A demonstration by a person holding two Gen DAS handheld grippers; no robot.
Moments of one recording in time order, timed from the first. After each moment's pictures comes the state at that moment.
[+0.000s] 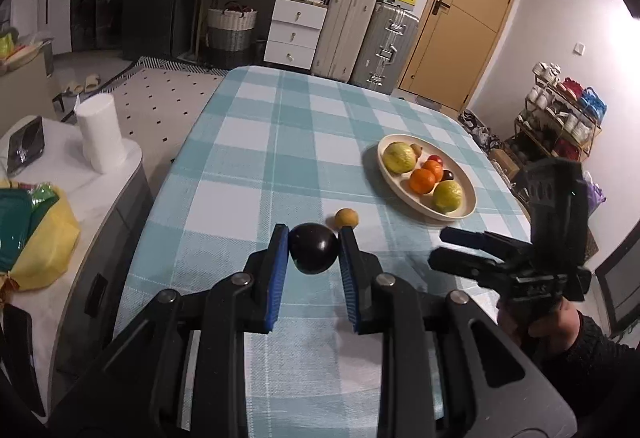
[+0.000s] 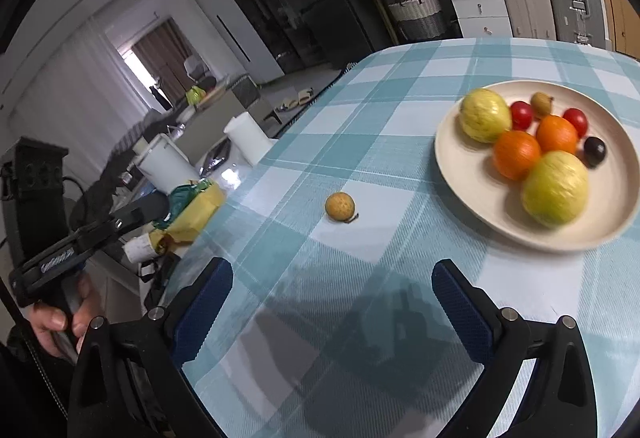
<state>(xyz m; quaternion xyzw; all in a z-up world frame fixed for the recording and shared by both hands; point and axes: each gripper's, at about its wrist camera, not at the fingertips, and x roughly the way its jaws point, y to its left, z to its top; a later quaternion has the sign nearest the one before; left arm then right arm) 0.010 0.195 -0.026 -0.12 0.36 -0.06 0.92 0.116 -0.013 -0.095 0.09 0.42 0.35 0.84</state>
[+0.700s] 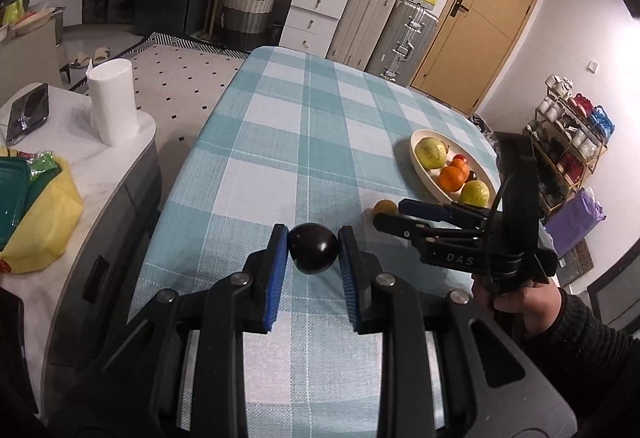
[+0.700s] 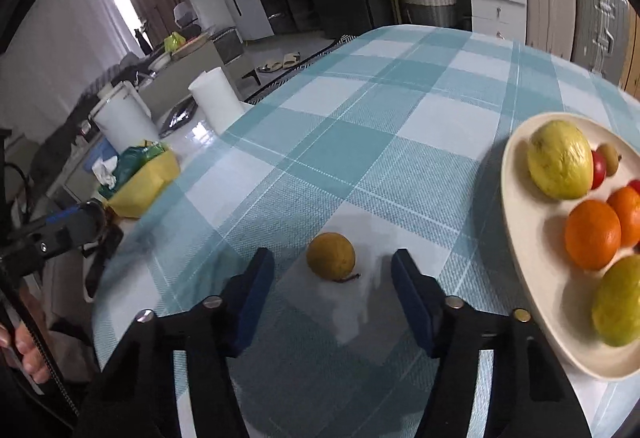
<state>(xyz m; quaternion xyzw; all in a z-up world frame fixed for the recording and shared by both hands) 0.020 0.227 -0.057 -0.16 0.38 -0.04 0.91 0.176 0.062 -0.125 -0.03 0.44 0.32 0.84</state>
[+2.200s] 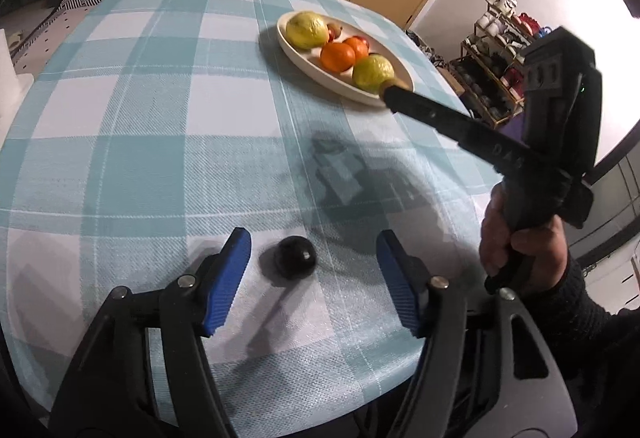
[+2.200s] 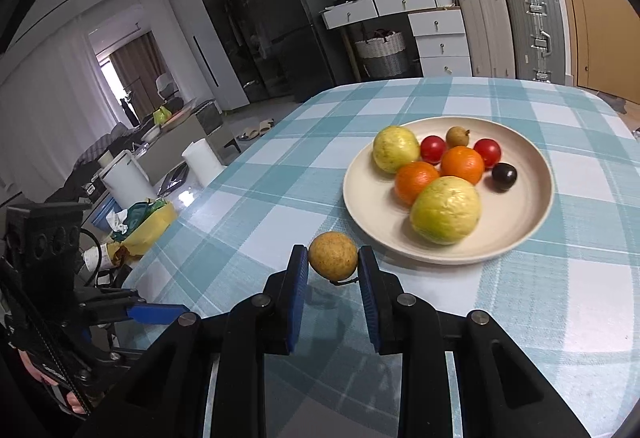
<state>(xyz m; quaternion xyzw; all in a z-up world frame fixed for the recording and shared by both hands) 0.026 0.089 -0.103 -0.12 0.48 -0.19 0.85 0.096 -0.082 -0.088 0.06 0.35 0.28 0.89</state>
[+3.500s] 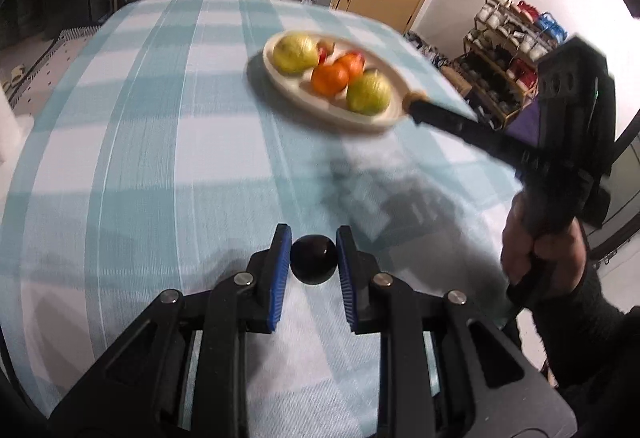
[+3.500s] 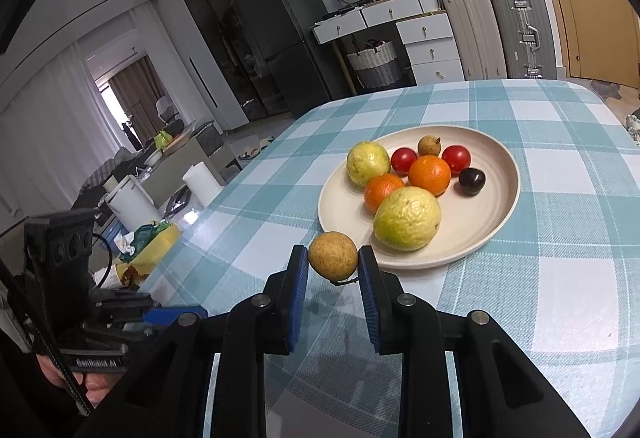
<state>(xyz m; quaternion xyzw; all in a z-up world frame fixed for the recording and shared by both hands) 0.053 0.070 -0.085 -0.08 0.45 -0.19 0.87 0.100 -0.117 -0.081 0.10 0.34 0.28 0.89</state>
